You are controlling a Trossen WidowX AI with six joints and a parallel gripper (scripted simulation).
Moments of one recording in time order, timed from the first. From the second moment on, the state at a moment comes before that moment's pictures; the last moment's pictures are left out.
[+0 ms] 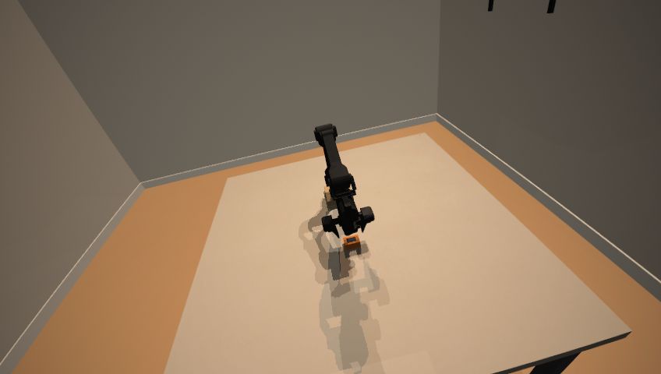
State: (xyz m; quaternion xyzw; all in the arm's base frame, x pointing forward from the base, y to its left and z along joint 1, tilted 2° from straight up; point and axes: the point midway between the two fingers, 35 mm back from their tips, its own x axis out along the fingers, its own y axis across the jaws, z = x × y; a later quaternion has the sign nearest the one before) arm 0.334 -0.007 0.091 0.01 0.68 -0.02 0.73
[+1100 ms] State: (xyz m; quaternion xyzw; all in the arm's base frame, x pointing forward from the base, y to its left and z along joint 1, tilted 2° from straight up) arm 0.336 -0.008 0.044 0.01 0.68 -0.02 0.73
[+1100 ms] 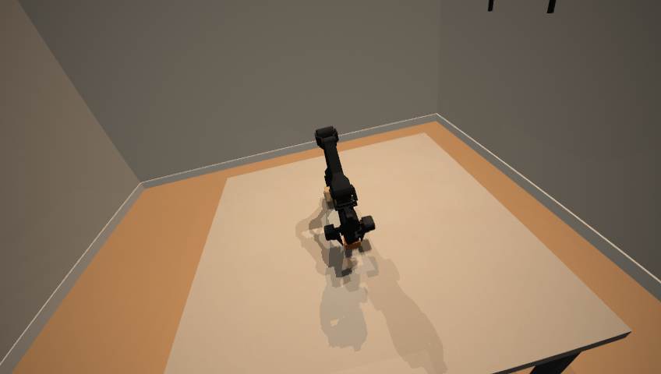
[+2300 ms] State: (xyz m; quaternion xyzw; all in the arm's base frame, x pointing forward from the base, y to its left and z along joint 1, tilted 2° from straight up) arm 0.336 -0.008 0.071 0.01 0.67 -0.02 0.74
